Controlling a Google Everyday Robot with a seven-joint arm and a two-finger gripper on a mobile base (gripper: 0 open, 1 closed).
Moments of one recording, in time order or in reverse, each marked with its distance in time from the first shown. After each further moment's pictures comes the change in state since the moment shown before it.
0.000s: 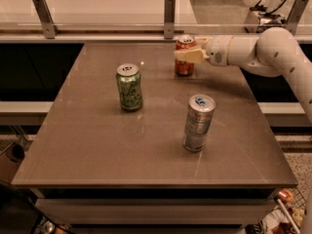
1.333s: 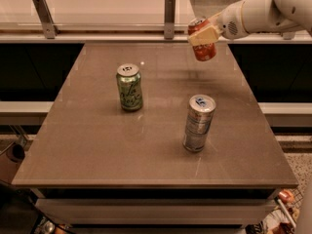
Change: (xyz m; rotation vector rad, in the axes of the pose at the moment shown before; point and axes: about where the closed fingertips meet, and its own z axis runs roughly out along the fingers) arm -0.053 -0.008 -0.052 0.119 0.316 -0.102
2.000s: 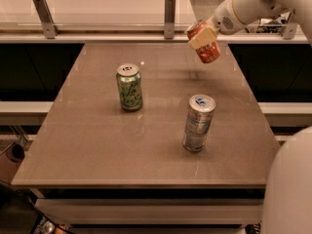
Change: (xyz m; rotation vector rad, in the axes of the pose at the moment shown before) arm 0.013 -0.001 0.005 -0.004 0.235 -0.042
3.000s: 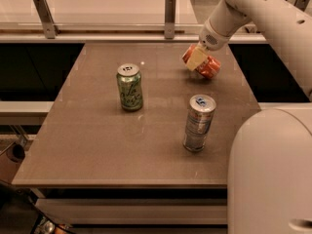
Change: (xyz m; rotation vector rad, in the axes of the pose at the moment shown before) arm 0.051 0.019 0.050 -0.056 0.324 -0.028
